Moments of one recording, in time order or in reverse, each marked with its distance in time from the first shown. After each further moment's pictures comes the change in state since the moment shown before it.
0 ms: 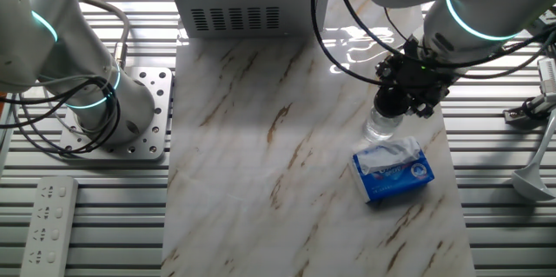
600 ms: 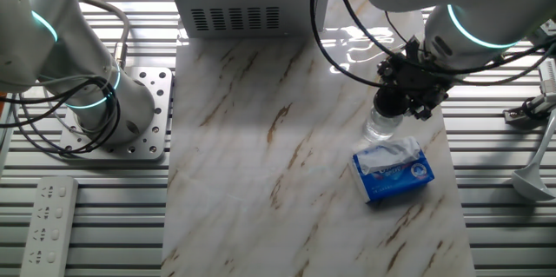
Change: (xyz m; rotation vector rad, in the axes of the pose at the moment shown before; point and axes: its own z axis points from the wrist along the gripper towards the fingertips) arm 0.001 0.000 -0.001 -0.023 -0.012 0.062
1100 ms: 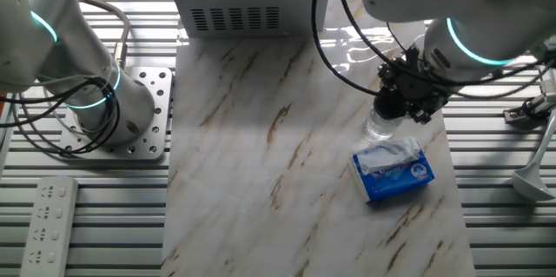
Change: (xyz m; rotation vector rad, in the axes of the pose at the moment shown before) arm 0.004 -0.004 -0.002 -0.048 -0.032 0.029
